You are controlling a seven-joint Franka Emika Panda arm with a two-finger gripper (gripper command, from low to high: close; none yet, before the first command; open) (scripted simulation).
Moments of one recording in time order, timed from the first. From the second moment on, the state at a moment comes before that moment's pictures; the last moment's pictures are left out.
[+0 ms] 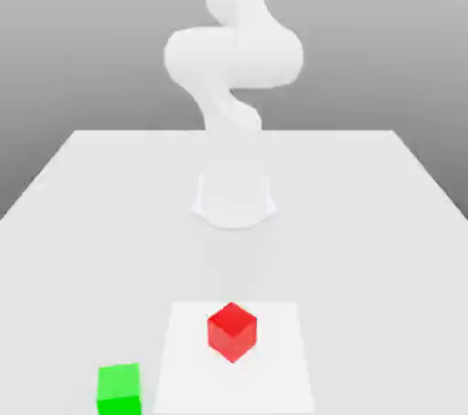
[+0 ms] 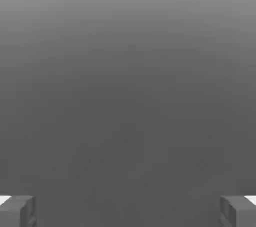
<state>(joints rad) -0.01 -0.71 0.02 -2.35 -0.05 2.35 0.75</state>
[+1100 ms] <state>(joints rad) 0.02 0.25 -0.02 -2.73 0.03 2.97 -0.05</state>
